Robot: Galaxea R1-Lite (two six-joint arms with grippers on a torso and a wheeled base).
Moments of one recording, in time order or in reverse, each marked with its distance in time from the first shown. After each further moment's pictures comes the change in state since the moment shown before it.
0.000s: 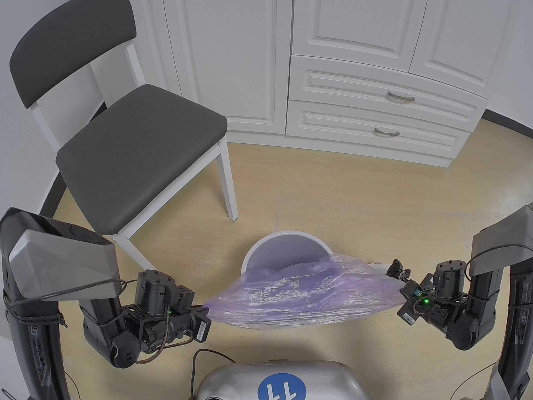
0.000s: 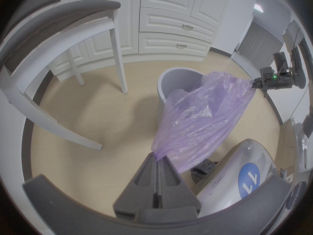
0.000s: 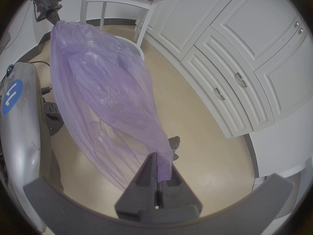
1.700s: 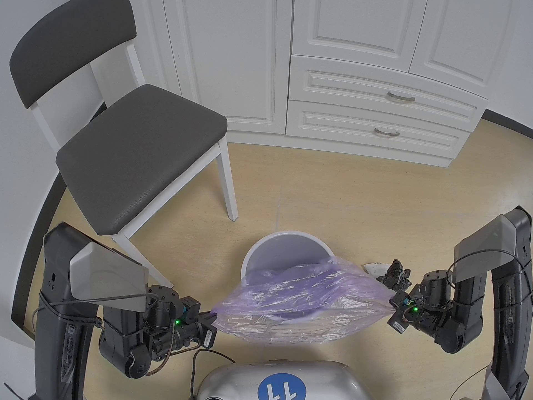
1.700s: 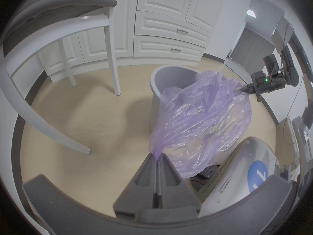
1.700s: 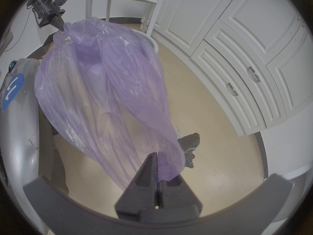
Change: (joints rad) left arm 0.013 0.230 0.016 -0.319 -0.078 0.013; right arm 0.005 0.142 -0.061 -0.018 0.057 0.024
